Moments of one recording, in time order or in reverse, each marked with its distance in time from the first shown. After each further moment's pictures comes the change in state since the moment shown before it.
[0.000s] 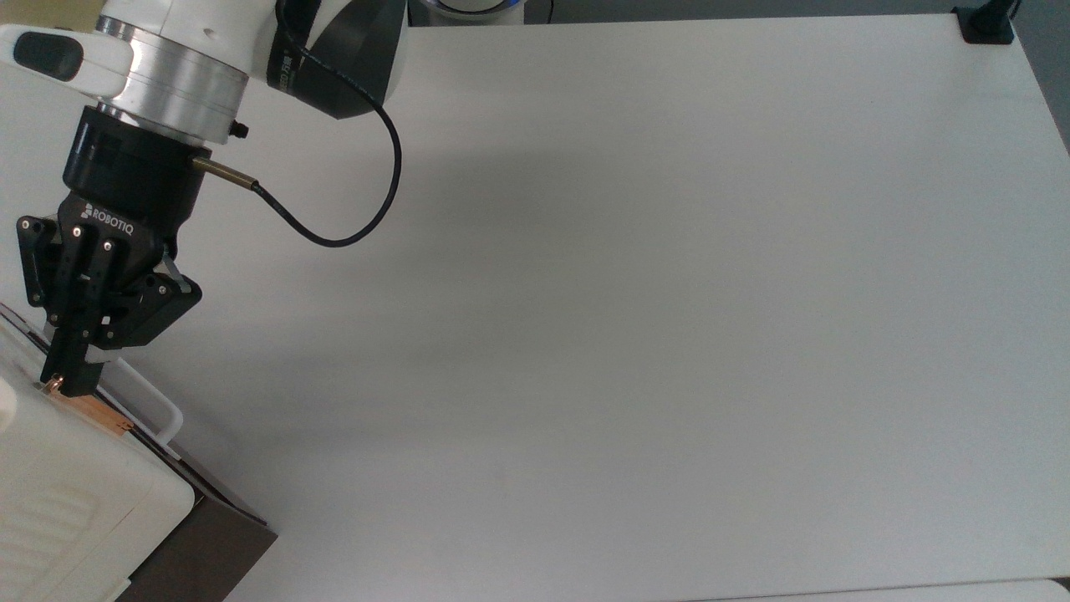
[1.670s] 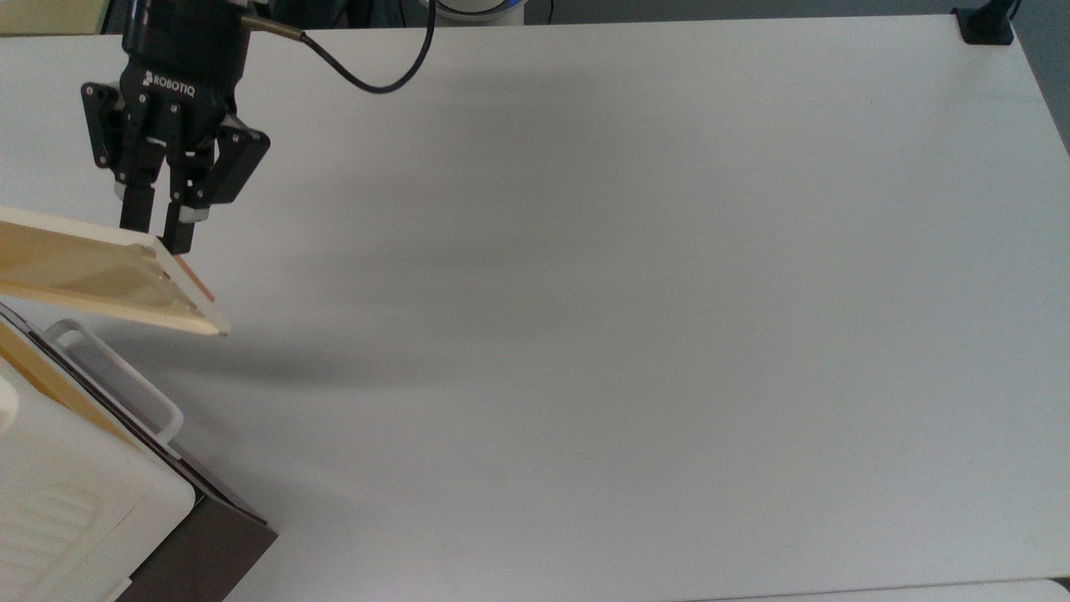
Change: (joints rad) arm 0.010 -0.406 0.072 -0.494 0.002 -0.053 -0.121
